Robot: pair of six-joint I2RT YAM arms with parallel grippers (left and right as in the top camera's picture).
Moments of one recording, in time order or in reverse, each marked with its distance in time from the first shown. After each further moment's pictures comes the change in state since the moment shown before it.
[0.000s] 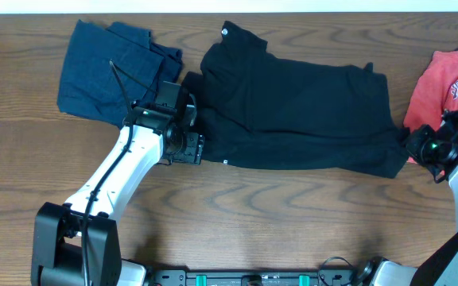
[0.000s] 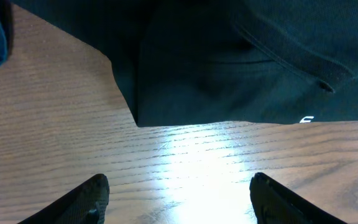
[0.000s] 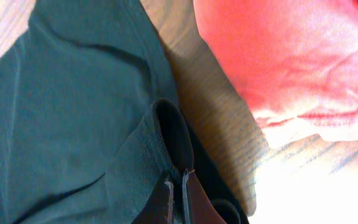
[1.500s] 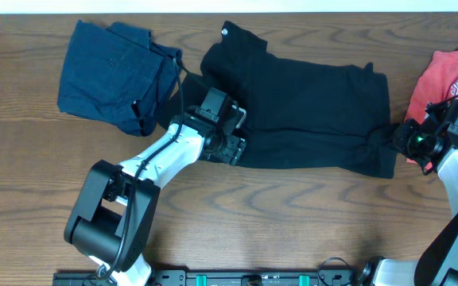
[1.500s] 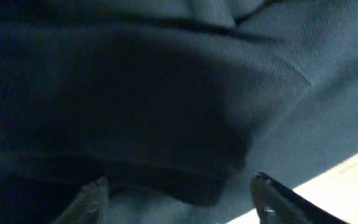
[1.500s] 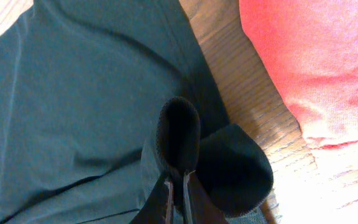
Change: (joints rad) left arm -0.196 0.212 0.000 0.366 0.105 0.104; right arm 0.084 0.084 0.000 0.072 -0.002 0.001
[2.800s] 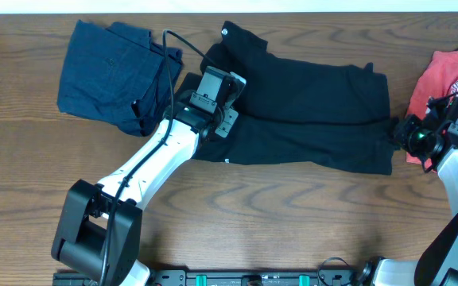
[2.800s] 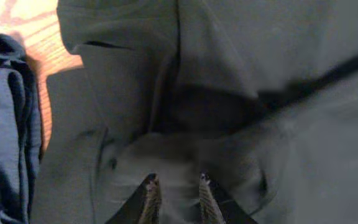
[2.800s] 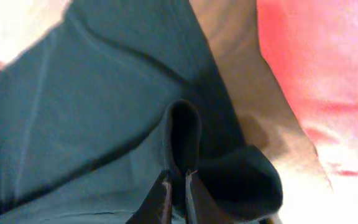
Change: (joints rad) left arm 0.000 -0.096 0.107 0.051 -0.272 0.126; right arm 0.000 0.000 0.000 0.078 -0.048 0.003
